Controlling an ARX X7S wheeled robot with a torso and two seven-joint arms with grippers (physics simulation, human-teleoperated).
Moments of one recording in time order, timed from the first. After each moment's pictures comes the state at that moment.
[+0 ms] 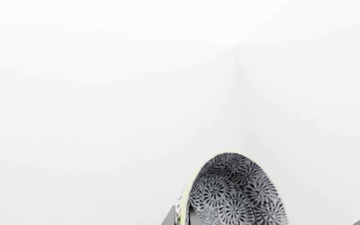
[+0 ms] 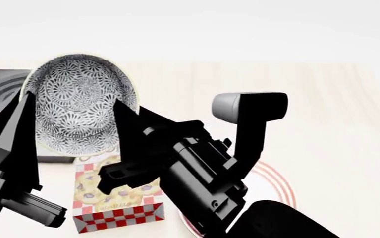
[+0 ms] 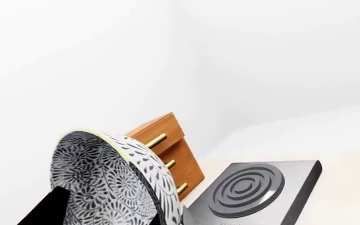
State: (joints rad) left arm -0.36 -0.47 0.27 0.72 -0.54 -0.33 -0.24; right arm 0.99 0.67 -1.07 -0.33 1.59 -0.12 0.26
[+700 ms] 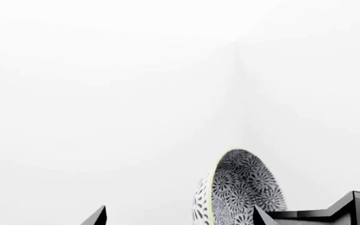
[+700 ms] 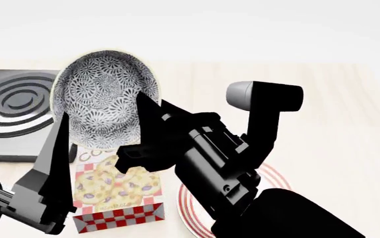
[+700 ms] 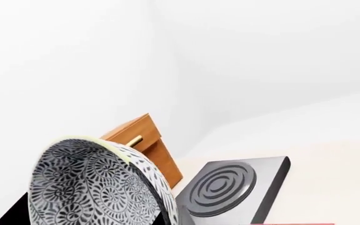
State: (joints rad) left arm -0.32 -0.49 0.28 0.72 -0.51 -0.30 -0.24; right arm 1.02 0.69 -1.06 -0.29 1.63 -0.08 0.31
